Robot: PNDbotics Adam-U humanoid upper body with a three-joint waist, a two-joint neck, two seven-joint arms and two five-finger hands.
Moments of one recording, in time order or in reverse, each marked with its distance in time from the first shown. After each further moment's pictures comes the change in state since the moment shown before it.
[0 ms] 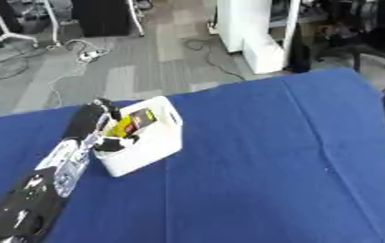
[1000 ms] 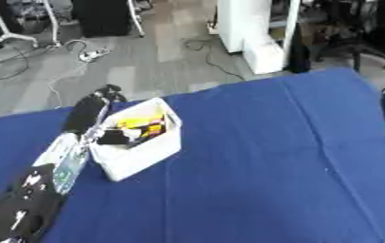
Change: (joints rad) left arm 0.078 0.003 -0.064 -0.431 0.154 0.011 -0.014; right arm 0.000 0.000 0.000 0.000 0.010 0.009 0.003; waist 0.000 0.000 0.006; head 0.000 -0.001
